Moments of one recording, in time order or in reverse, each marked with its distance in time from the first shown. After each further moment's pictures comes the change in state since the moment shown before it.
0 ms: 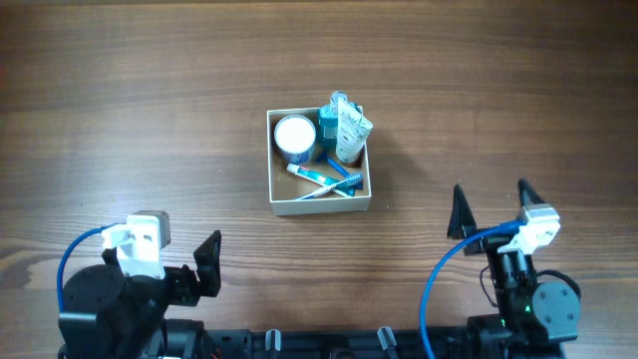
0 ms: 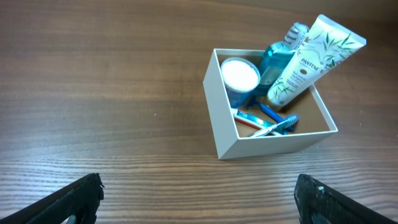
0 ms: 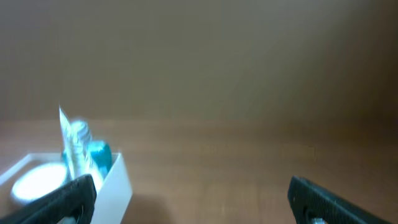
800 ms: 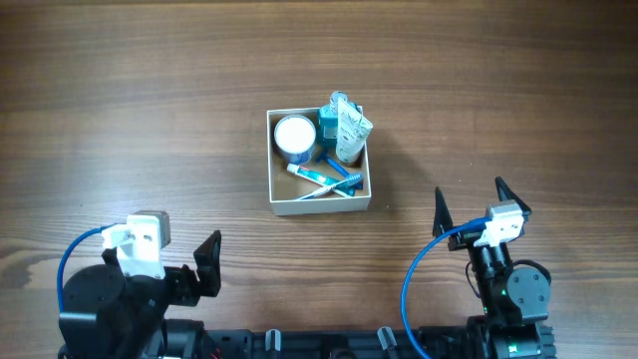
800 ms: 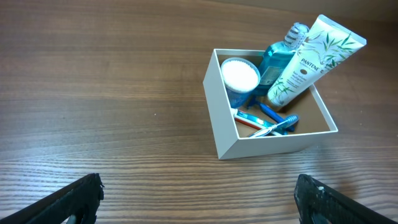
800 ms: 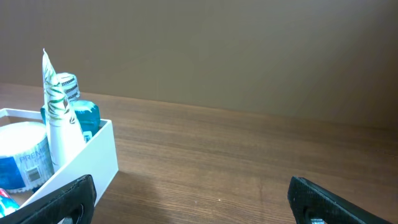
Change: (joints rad) left arm 0.000 0.000 -0.001 0.000 0.000 0.000; right arm 0.000 -0.006 -0.226 0.144 -0.043 -0.100
